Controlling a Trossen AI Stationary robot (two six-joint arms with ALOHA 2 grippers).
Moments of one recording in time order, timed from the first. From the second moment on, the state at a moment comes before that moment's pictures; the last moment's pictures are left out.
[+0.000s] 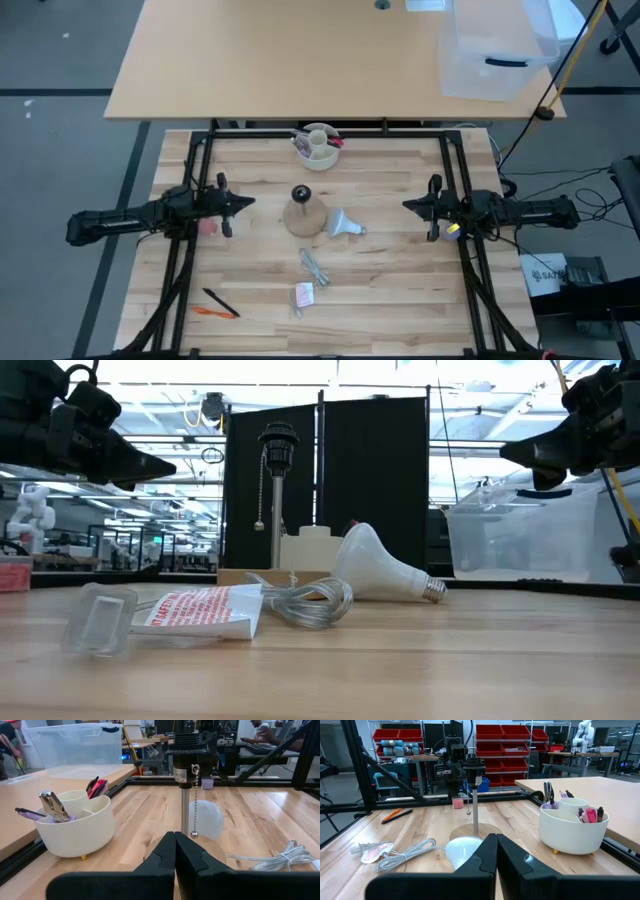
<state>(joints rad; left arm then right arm) 0.17 0.10 0.02 0.01 -0.01 0.06 0.06 0.00 0.04 -0.02 0.23 0.04</state>
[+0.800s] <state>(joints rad) 0.17 0.10 0.02 0.02 -0.01 0.05 0.06 0.00 0.04 -0.02 0.23 0.04</state>
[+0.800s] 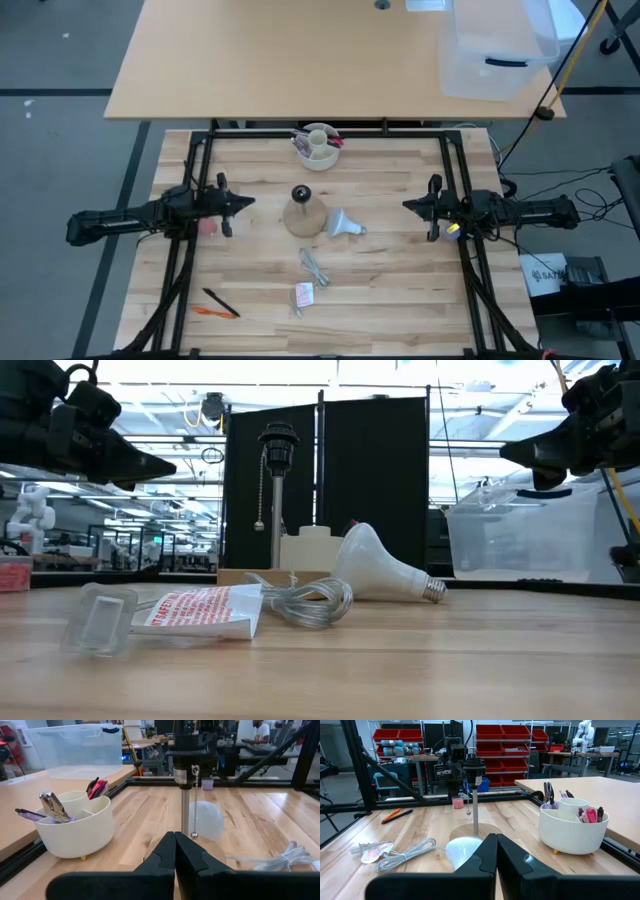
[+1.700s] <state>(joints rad) 0.16 0.21 0.11 0.68 -0.08 -0.25 0.06 0.00 0.04 -0.02 0.23 0.04</state>
